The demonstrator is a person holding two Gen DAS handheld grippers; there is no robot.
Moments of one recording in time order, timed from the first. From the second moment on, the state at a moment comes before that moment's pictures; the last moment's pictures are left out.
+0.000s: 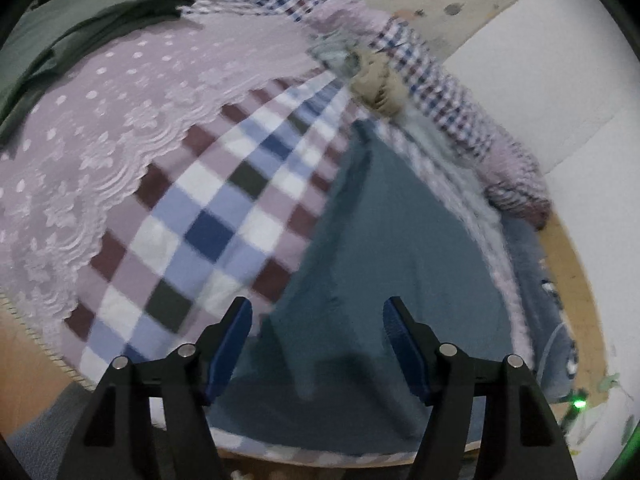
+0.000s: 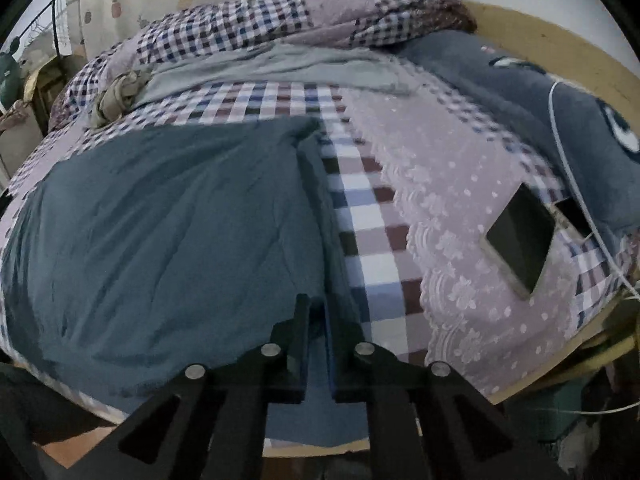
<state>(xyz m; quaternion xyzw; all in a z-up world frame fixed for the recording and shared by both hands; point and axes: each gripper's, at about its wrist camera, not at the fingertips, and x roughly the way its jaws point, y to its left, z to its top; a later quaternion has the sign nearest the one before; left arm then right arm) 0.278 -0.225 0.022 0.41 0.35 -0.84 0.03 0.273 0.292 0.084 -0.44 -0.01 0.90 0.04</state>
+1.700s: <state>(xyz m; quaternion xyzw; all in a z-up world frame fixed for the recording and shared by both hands) 0.350 -0.259 -0.046 0.39 0.56 -0.73 -0.05 0.350 -0.014 0.094 -0.27 -0.21 0.89 -0.29</state>
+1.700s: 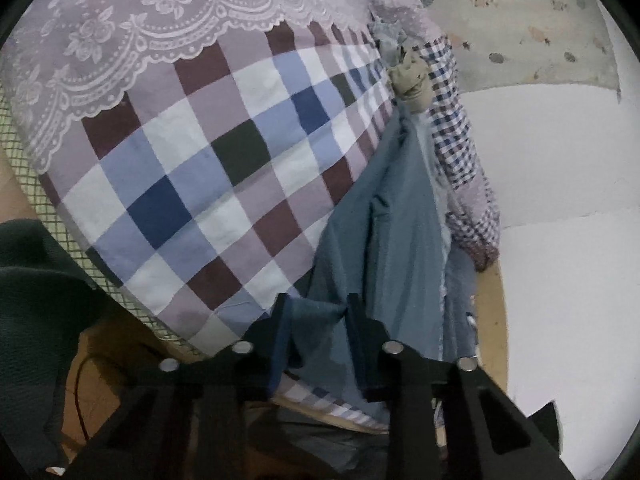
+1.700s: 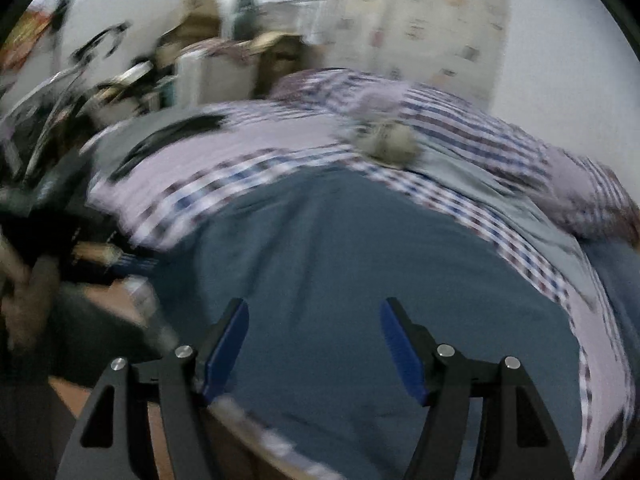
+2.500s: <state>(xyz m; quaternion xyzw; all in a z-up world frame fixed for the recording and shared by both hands) 0.340 -0.268 -0.038 0.30 0.63 -0.69 -0.16 0.377 -0.161 0.010 -0.14 -0.44 0.86 -0.21</state>
